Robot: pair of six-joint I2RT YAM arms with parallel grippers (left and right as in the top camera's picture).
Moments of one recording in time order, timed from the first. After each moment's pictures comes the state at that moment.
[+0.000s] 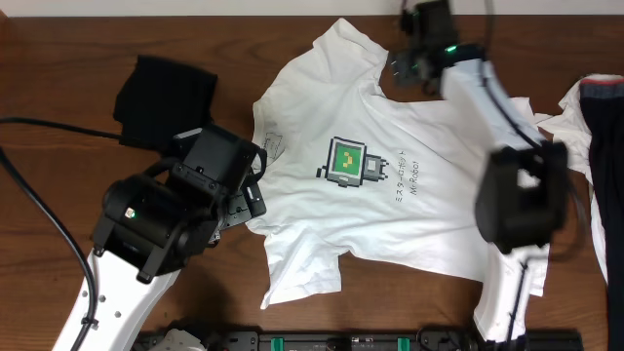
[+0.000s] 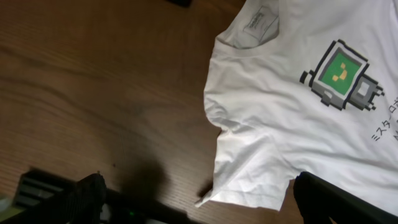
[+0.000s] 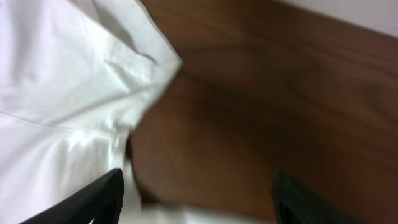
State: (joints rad) left arm -0.53 1.22 1.54 -1.58 -0.28 -0.82; right arm 0.17 2.14 1.85 -0.64 0.07 -0.05
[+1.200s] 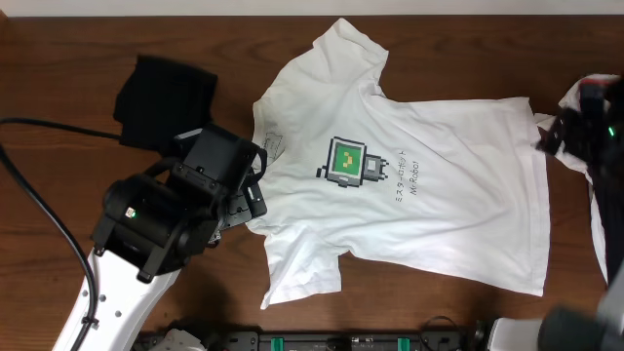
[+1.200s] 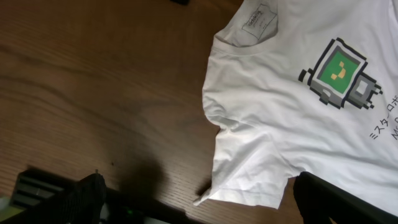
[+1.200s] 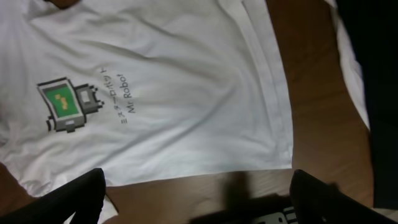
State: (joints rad) left arm -0.53 1.22 1.54 -1.58 -0.27 -0.83; right arm -0.38 1.49 1.80 -1.63 -0.14 0.14
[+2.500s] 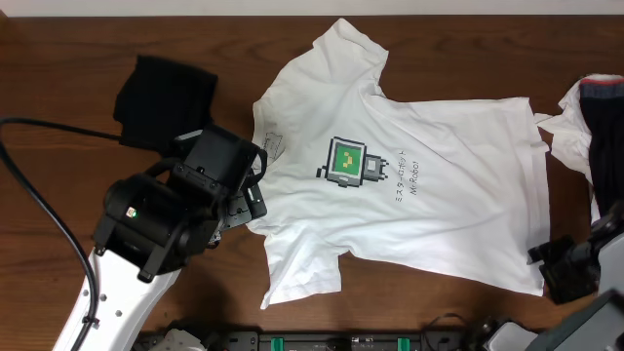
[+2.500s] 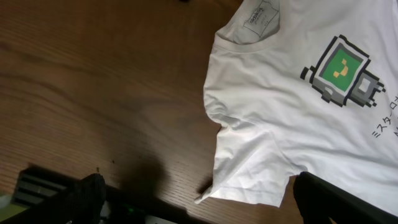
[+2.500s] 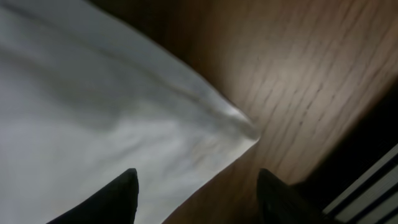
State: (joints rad) left arm -0.53 1.22 1.54 -1.58 -0.27 -0.83; right arm -0.78 1.40 0.74 -0.99 0.00 0.47
